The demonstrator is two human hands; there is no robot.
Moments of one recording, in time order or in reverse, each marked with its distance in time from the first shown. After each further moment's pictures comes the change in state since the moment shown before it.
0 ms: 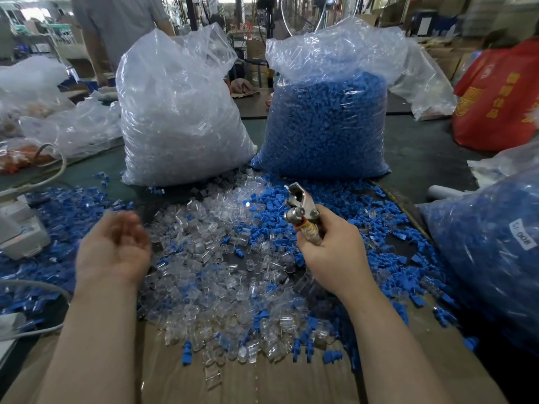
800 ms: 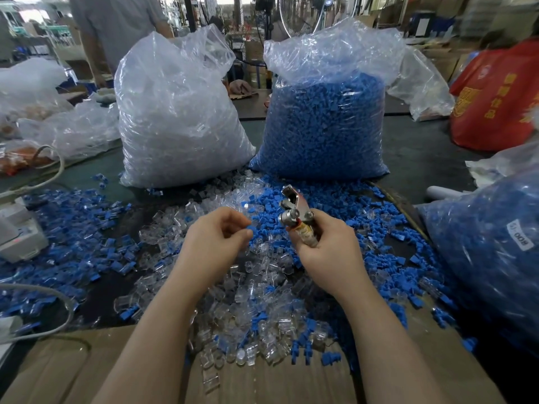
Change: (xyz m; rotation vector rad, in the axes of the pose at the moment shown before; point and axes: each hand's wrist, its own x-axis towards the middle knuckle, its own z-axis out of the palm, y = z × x) left_hand -0.037 -0.070 0.049 1.343 -0.527 0.349; right_hand 0.002 -0.004 0.004 0.012 0.005 -0.007
